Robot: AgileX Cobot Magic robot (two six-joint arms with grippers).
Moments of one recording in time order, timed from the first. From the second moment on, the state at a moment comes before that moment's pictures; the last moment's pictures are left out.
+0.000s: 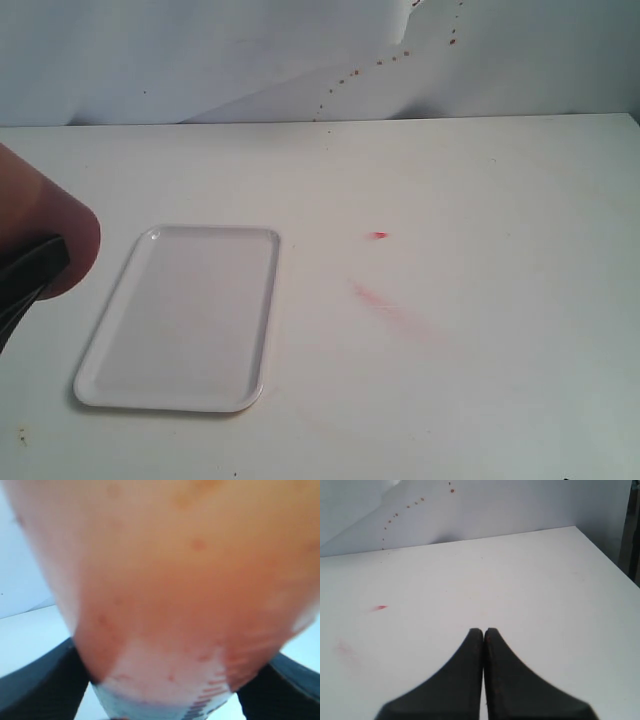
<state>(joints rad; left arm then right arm) -0.50 0.57 -0.30 0.99 0.00 -1.01 0.00 0.01 0.00 -0.04 0.33 0.15</state>
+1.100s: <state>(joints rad) -0.50 0.57 -0.30 0.99 -0.04 -1.03 0.00 0.01 0.00 0.48 0.04 0.15</state>
